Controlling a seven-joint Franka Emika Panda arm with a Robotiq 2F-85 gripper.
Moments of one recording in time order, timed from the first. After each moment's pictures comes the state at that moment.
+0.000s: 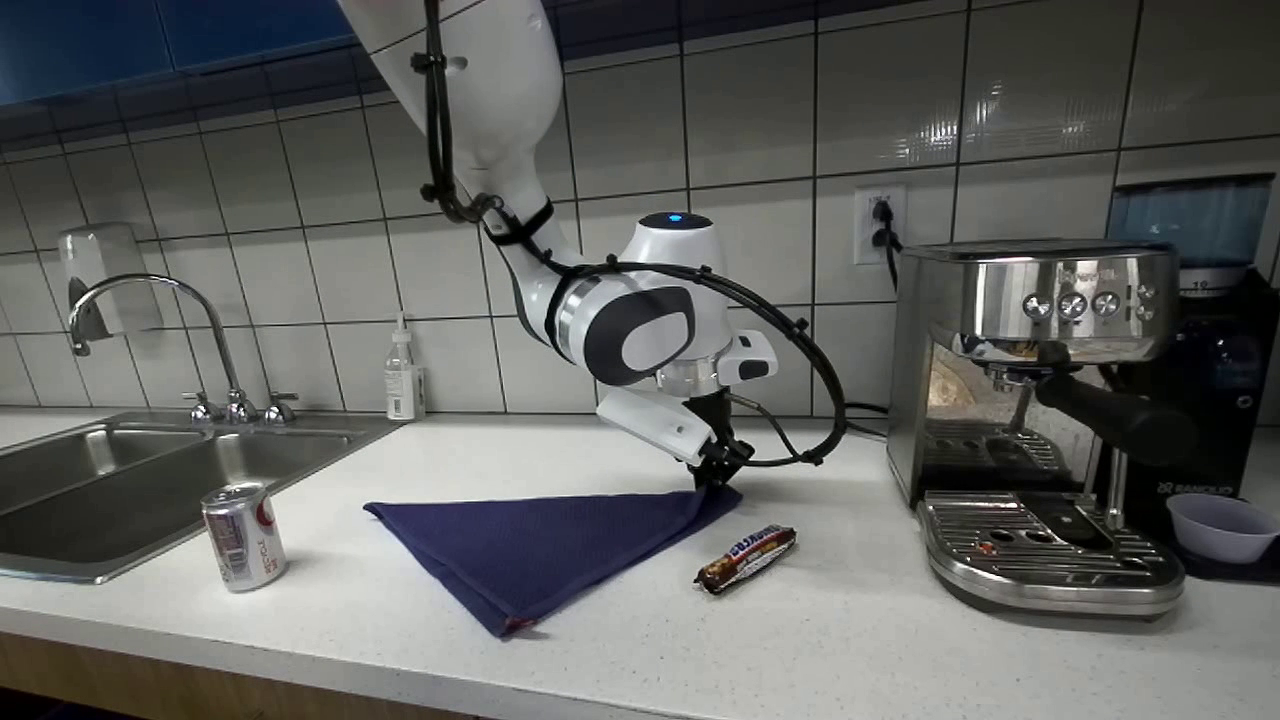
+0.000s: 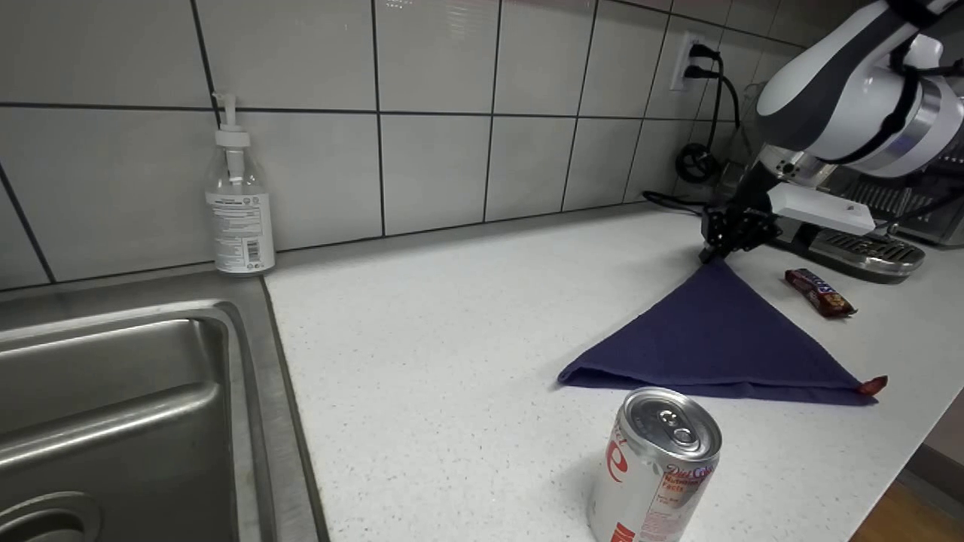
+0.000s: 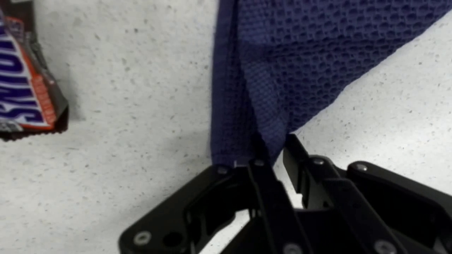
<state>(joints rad) -0.48 0.51 0.07 -2.08 0.35 2.90 -0.27</state>
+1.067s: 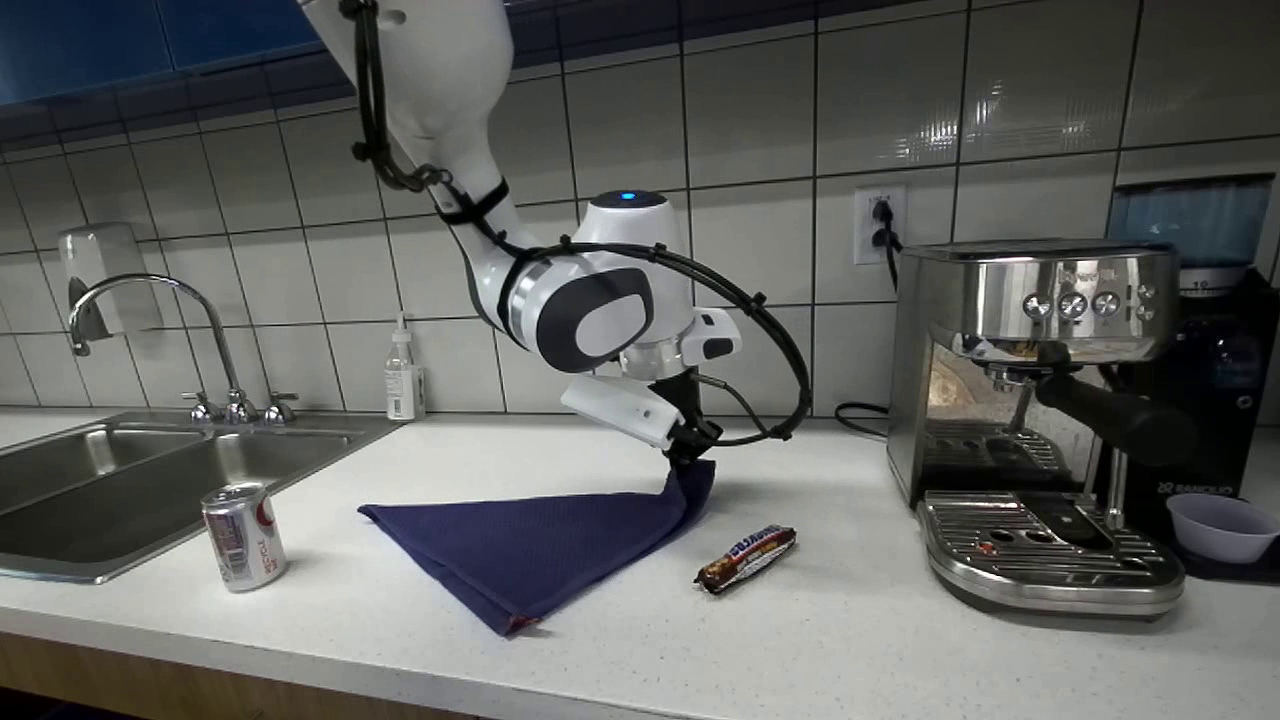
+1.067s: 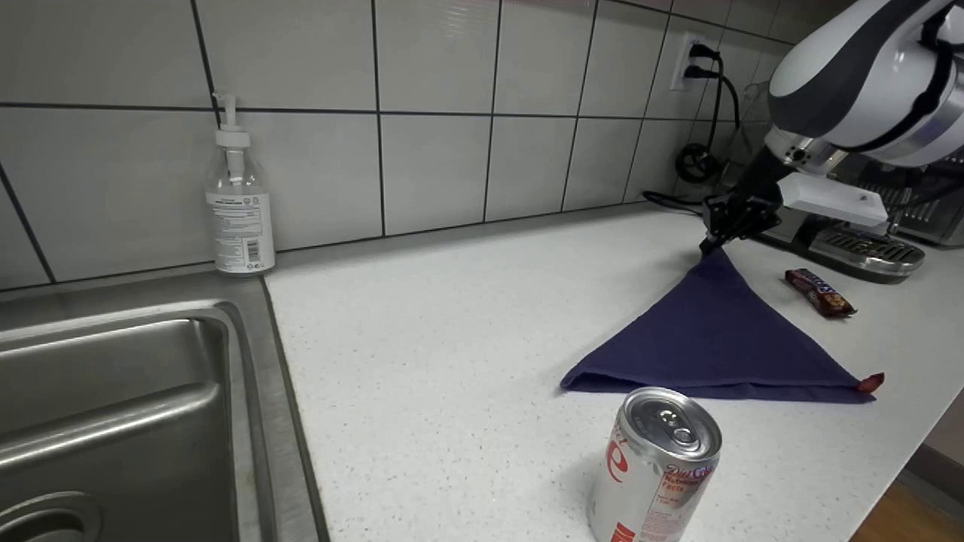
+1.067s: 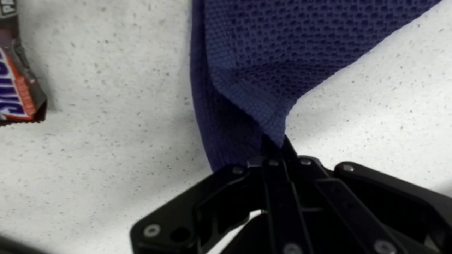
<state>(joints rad) -0.49 0.41 0.13 -2.21 0.35 2.98 -0.32</state>
